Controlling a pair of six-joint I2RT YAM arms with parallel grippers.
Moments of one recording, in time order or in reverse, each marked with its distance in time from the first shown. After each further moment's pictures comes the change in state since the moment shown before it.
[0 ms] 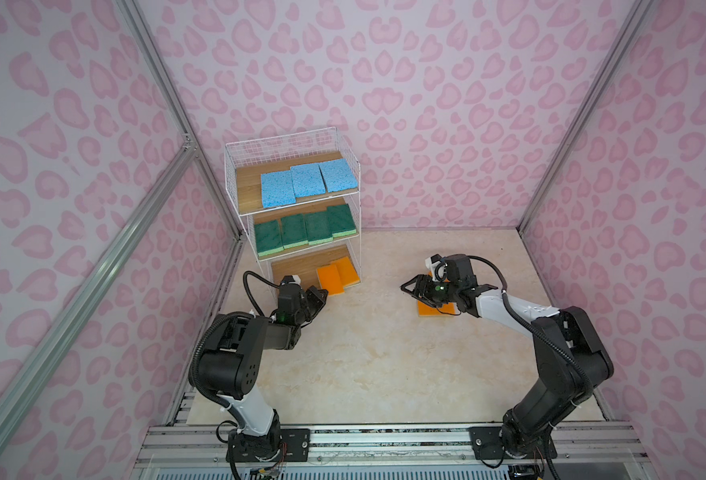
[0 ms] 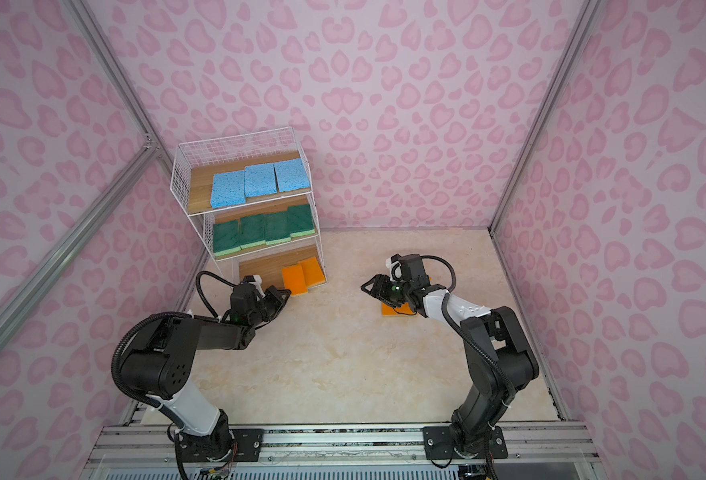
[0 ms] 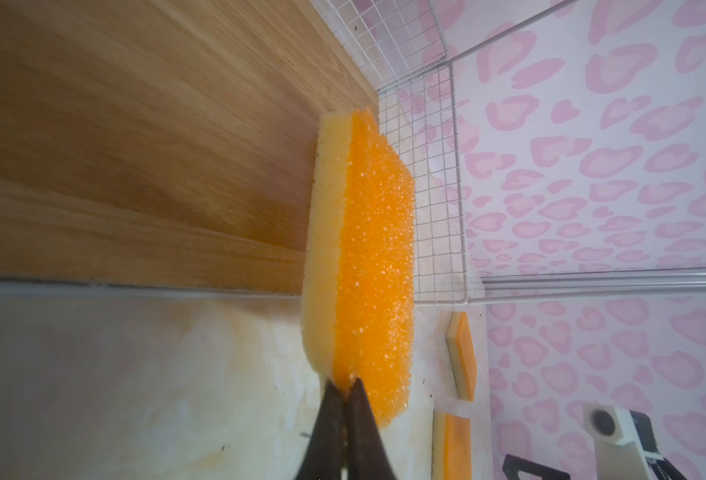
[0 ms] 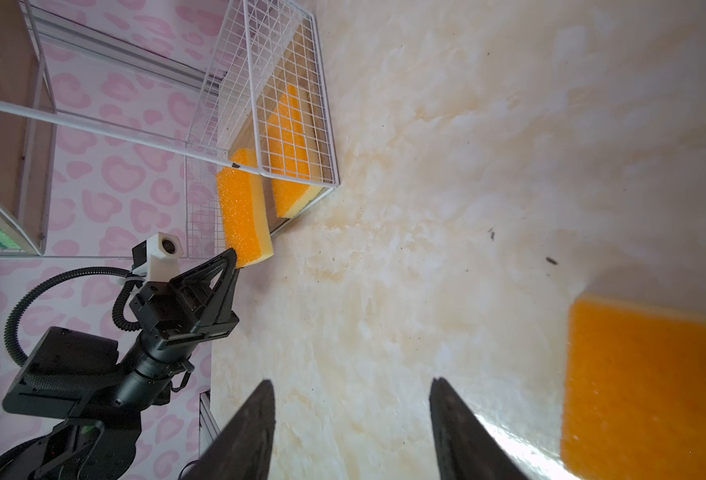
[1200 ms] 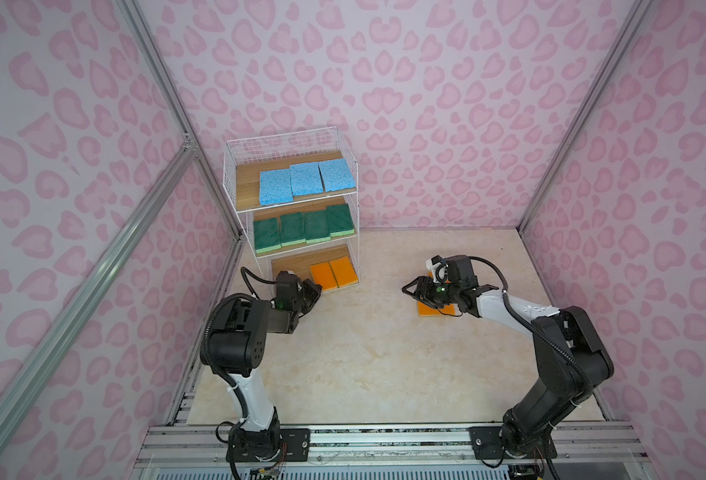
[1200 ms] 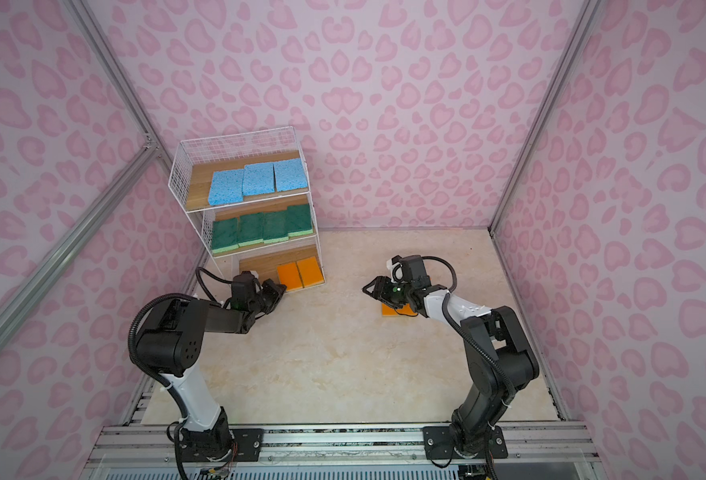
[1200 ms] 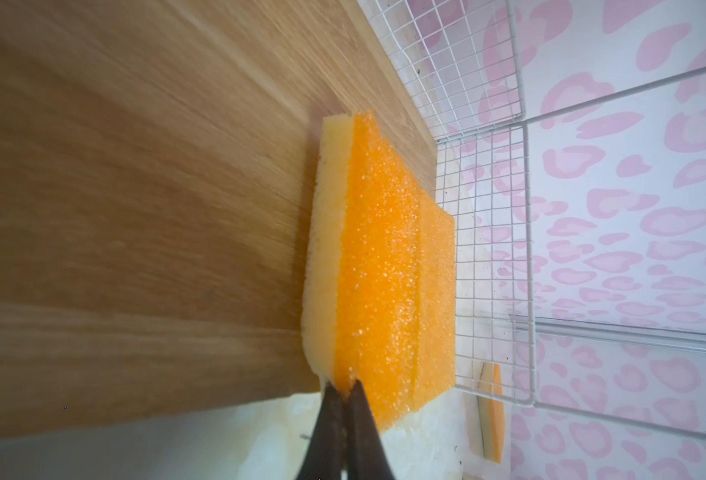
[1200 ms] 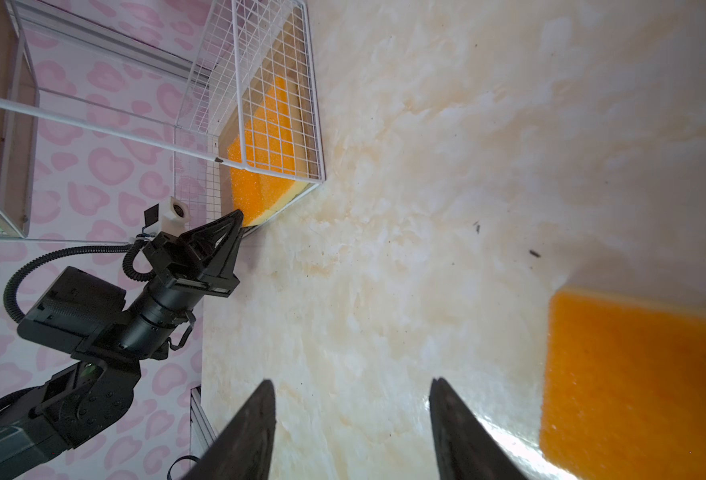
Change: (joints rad) left arm 0.069 0.176 0.174 -0.078 0.028 0.001; right arm -0.014 0.001 -0.008 -0.016 -0.003 -0.027
